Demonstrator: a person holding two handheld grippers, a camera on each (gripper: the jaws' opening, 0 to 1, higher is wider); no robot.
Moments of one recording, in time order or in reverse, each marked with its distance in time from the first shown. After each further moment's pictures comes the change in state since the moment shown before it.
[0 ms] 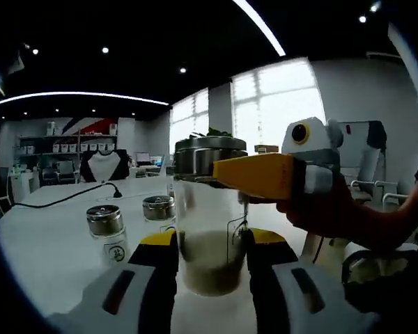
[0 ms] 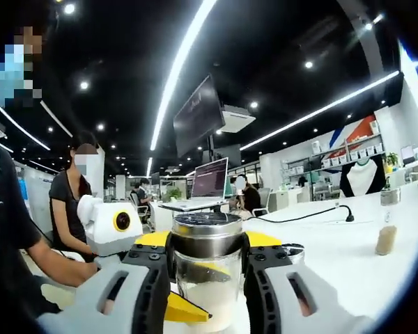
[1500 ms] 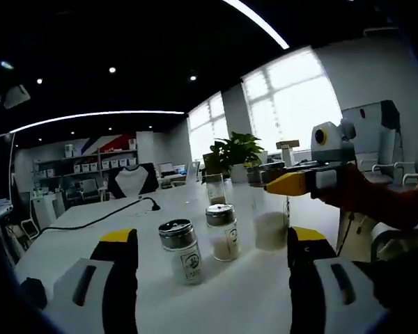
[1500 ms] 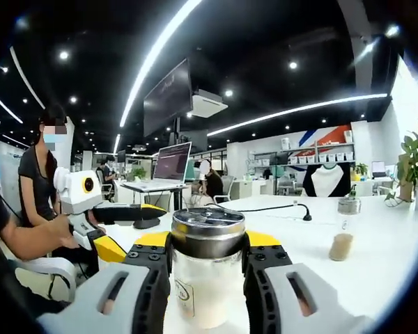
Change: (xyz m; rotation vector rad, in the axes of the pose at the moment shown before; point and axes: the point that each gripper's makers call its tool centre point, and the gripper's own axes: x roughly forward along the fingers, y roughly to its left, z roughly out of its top) left arm -0.035 0.074 0.018 0.092 -0.027 0.110; right arm -0.024 -0.056 -0.004 -0.103 0.104 -0.204
